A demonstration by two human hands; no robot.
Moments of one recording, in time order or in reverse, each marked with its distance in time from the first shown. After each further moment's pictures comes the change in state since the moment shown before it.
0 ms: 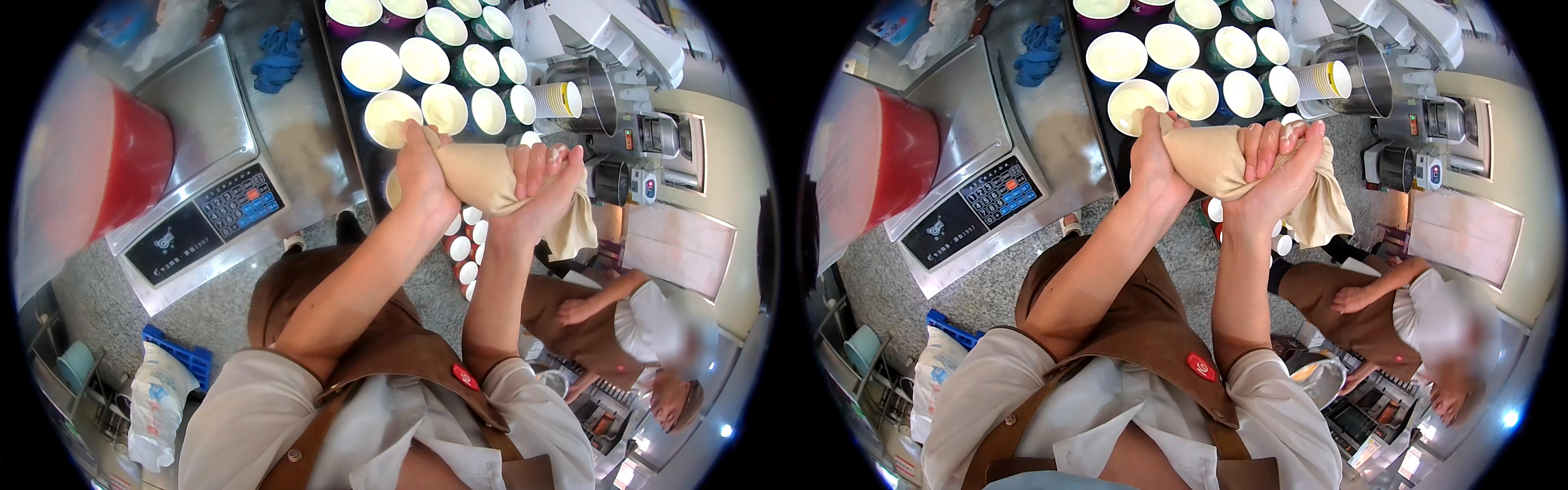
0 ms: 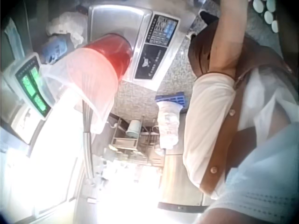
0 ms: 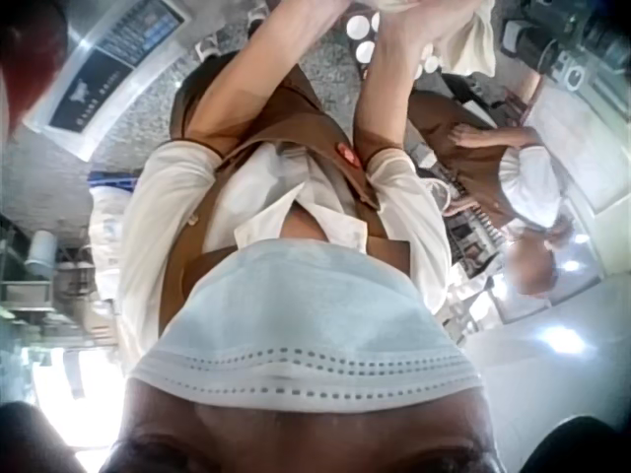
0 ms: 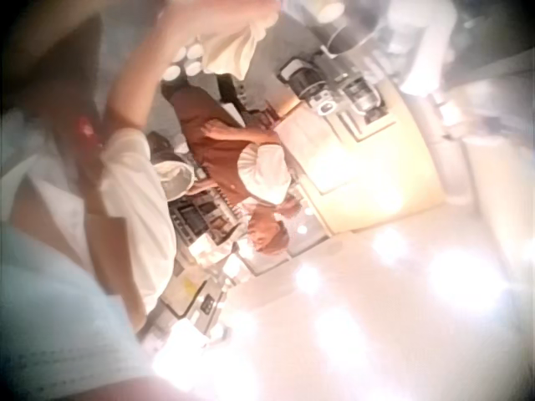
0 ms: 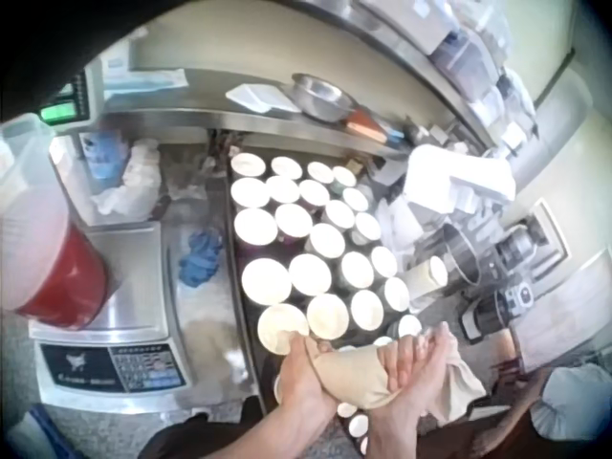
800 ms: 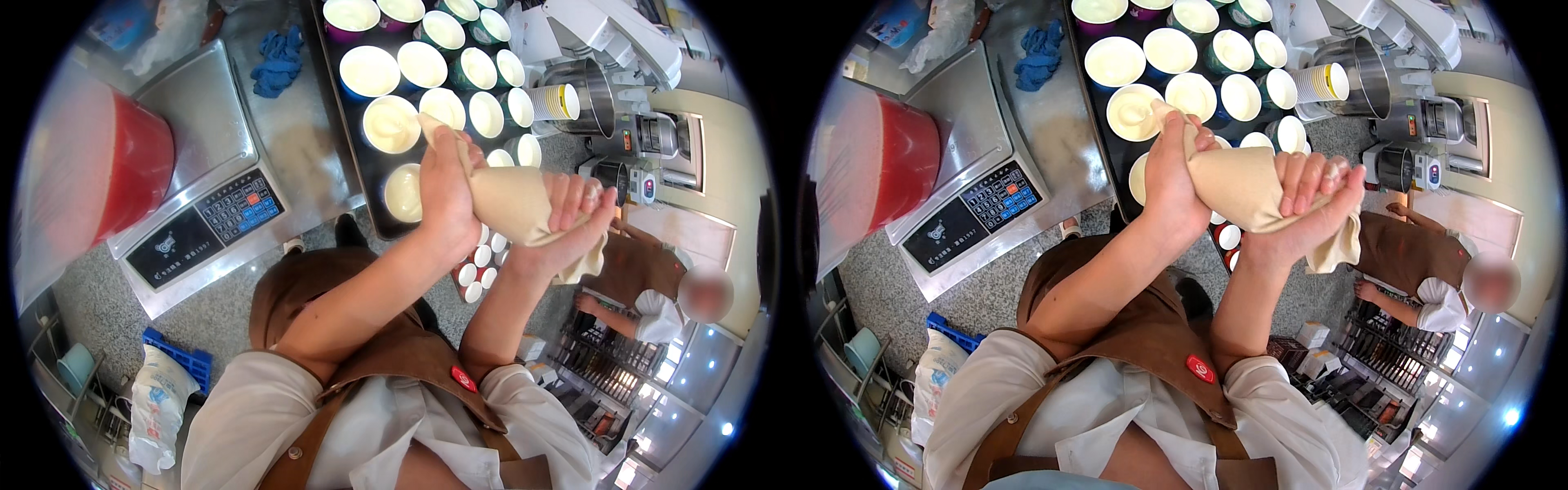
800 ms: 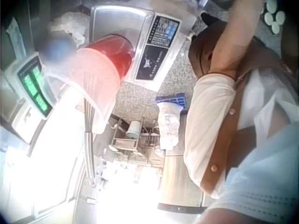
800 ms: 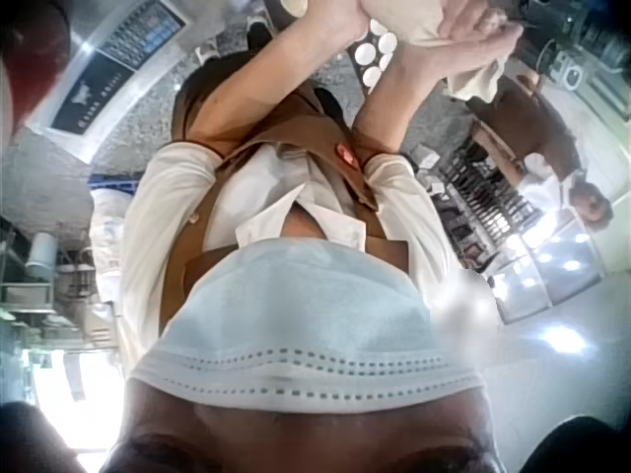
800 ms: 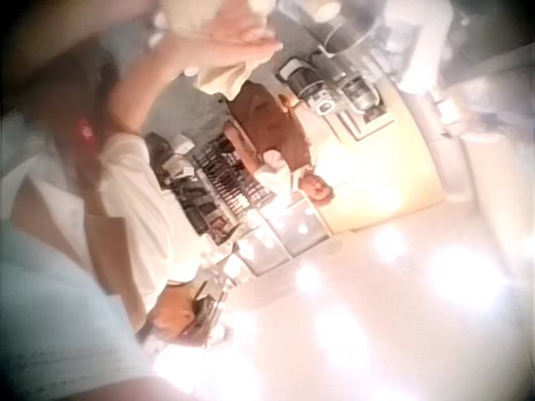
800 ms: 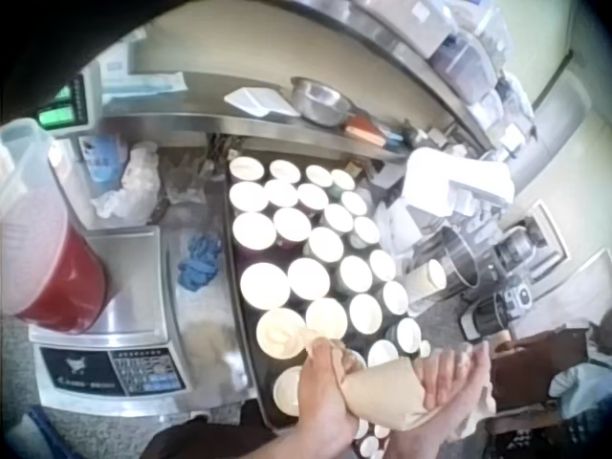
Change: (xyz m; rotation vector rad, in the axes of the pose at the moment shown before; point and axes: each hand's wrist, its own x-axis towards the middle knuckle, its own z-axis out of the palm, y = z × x) left_hand -0.034 -0.011 0.012 0.053 -0.248 0.007; right_hand -0.010 -0.034 -0.002 0.158 -0.073 -0.093
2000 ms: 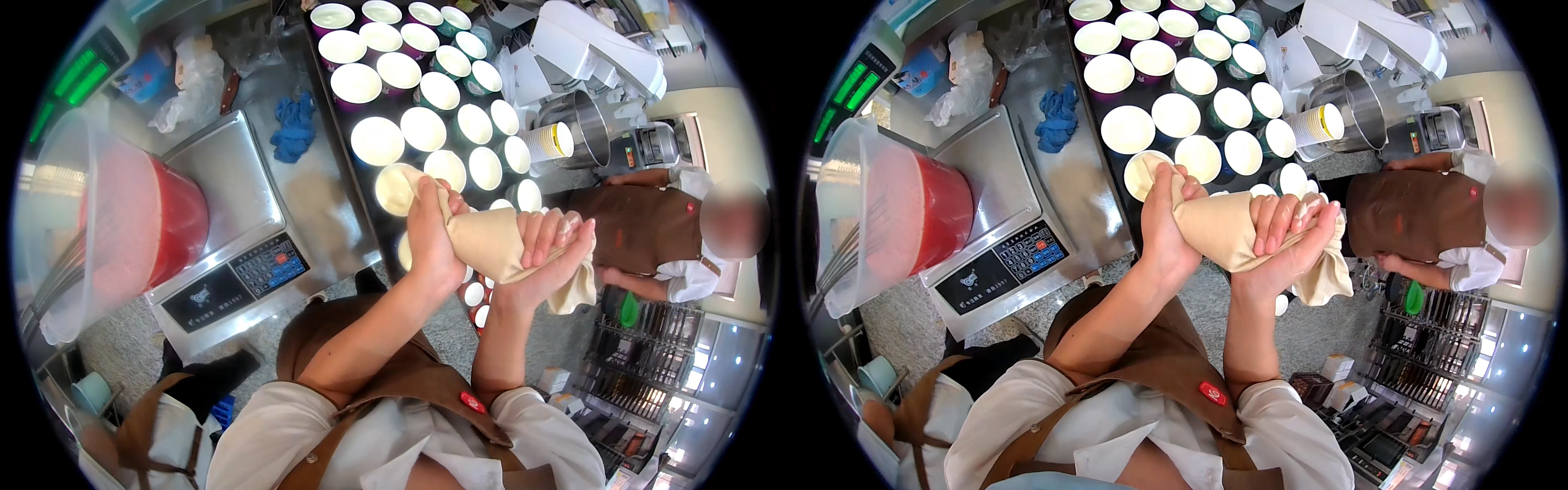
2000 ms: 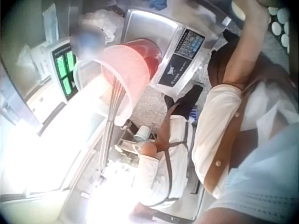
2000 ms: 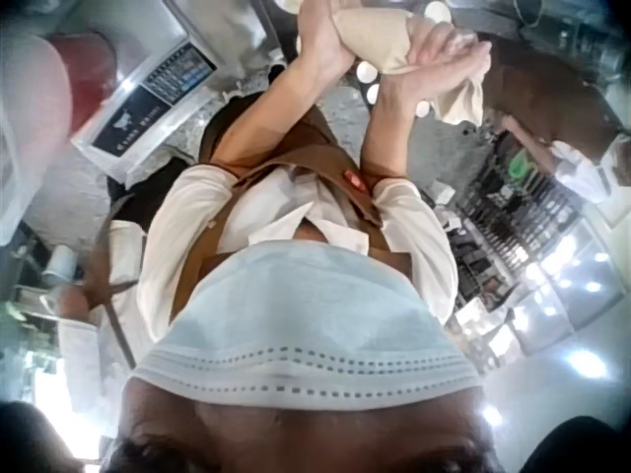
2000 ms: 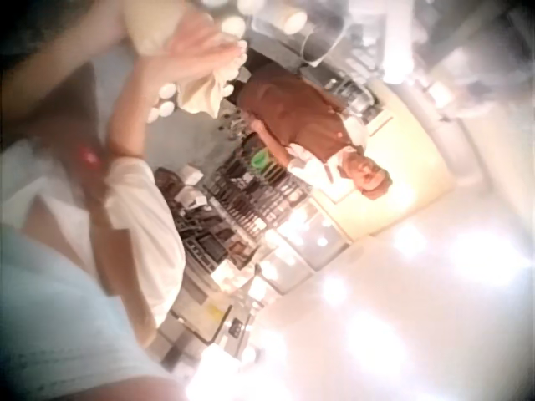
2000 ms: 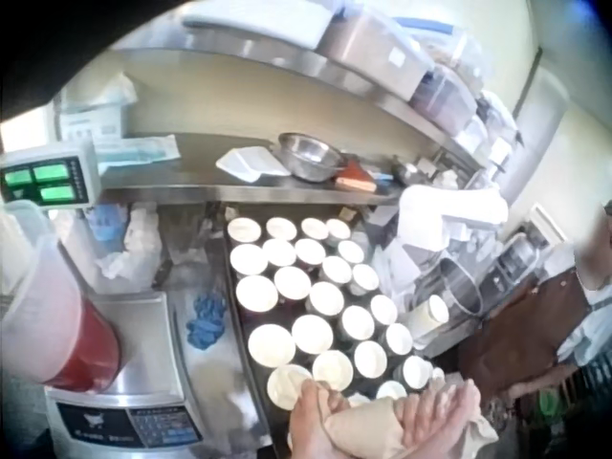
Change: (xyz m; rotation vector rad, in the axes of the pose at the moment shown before) left_hand 0.005 0.030 0.011 0.037 -0.077 0.024; right_hand -0.001 0.018 0.029 -0.091 0.023 -0.081
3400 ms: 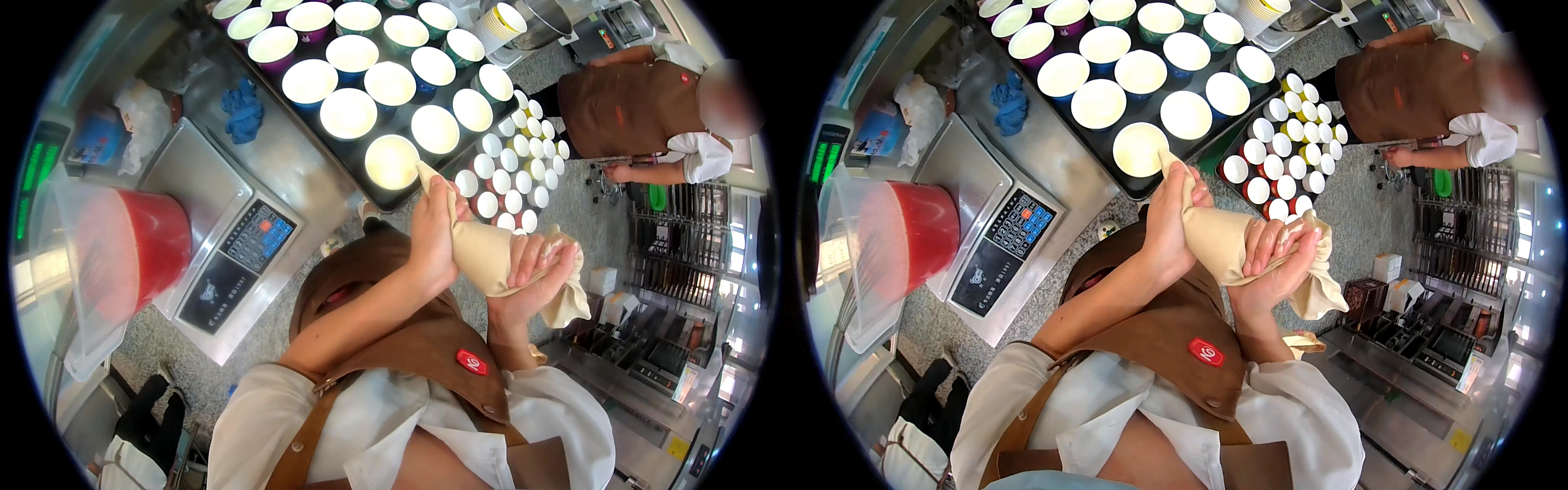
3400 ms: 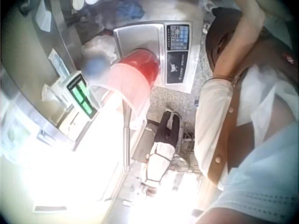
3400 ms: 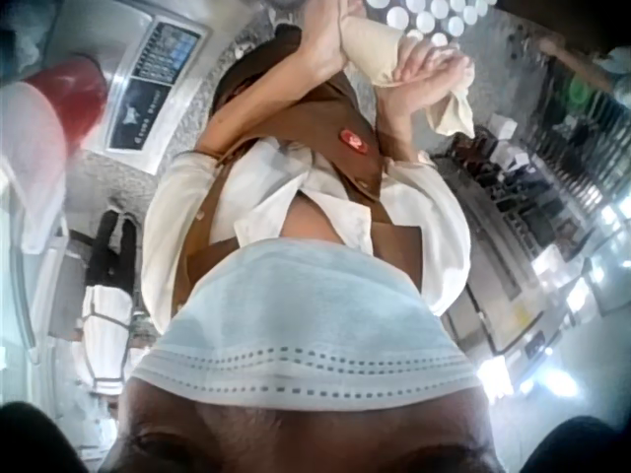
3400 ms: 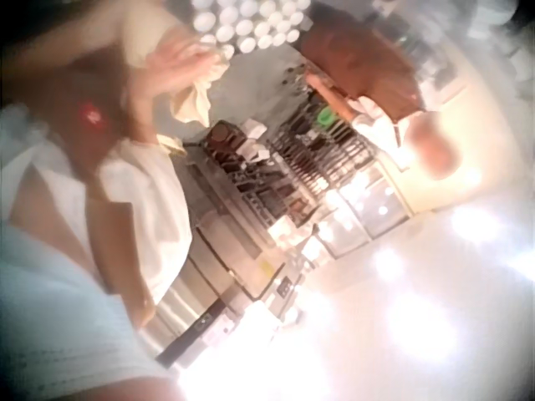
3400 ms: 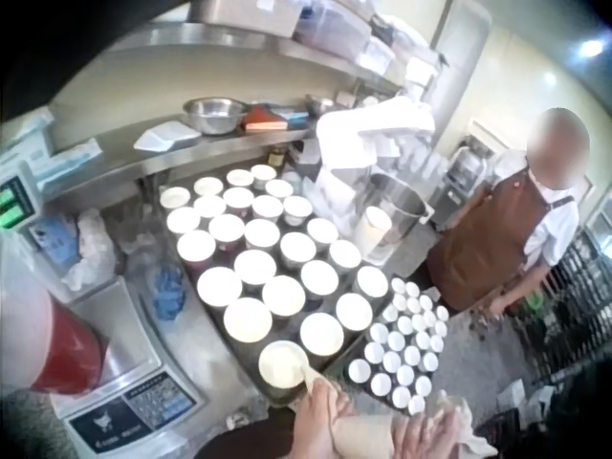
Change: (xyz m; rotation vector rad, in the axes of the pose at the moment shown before) left_hand -0.098 -0.040 -0.066 0.398 0.045 -0.401; right_hand -0.161 -0.053 -0.060 -0.116 0.429 -0.065
